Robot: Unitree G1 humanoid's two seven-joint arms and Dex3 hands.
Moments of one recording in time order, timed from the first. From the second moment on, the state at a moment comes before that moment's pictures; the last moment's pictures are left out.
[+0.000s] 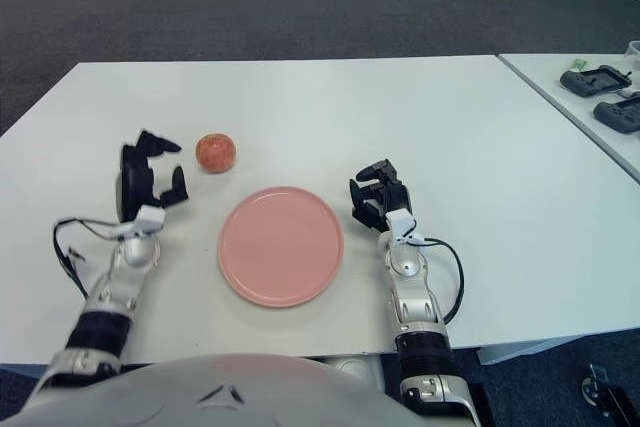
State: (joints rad) left arm -0.12 0.18 0.04 0.31 0.57 -0.46 0.54; right arm 0.04 -0.07 -0.01 0.20 -0.10 -0.16 -0.10
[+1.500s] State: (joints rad) left arm -0.77 0.48 -0.23 0.95 0.45 -0.52 -0.30; right arm 0.03 -0.05 -0.01 0.21 -0.09 -0.16 -0.11
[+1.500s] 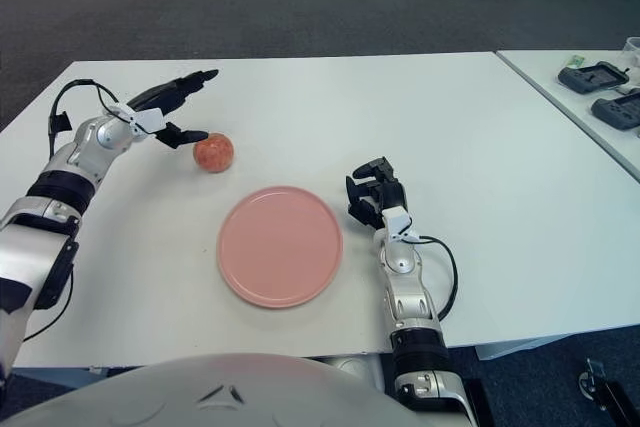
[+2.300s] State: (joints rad) left arm -0.87 0.39 -0.35 1.11 0.45 -0.39 -0.52; right arm 0.05 -0.05 -0.02 0.20 -0.09 -0.17 -0.11
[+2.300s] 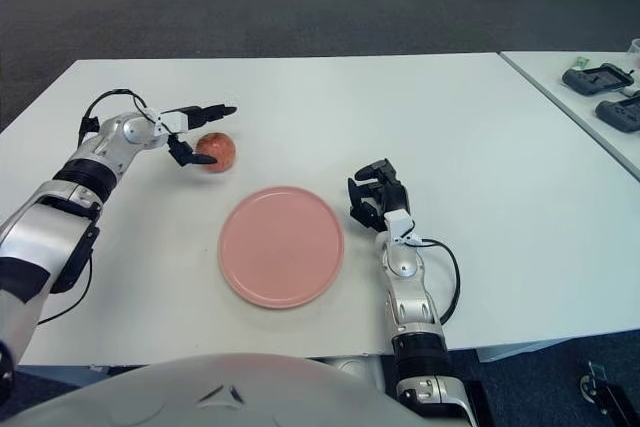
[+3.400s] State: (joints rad) left arm -0.93 0.22 -0.47 1.27 0.55 -0.32 -0.34; right arm 0.07 -0.06 -0.01 0.18 -0.10 -0.18 -0.11
